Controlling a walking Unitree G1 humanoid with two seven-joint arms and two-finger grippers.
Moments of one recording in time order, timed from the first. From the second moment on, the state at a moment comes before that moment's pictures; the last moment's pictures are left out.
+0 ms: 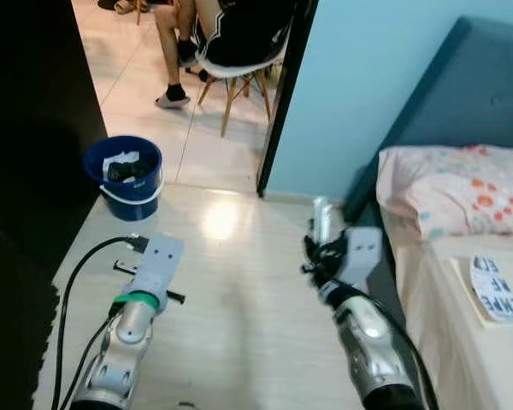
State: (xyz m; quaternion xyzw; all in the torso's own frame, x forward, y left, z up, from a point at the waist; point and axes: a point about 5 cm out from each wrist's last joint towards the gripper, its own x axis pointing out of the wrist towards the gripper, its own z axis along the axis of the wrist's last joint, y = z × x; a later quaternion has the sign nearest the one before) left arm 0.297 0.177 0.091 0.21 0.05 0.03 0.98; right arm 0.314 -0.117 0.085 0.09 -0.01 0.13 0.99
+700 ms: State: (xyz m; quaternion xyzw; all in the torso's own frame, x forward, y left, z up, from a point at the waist) left arm 0.297 0.170 0.086 0.21 0.05 0.02 0.98; right arm 0.312 -0.131 0.072 0.09 0.01 0.11 0.99
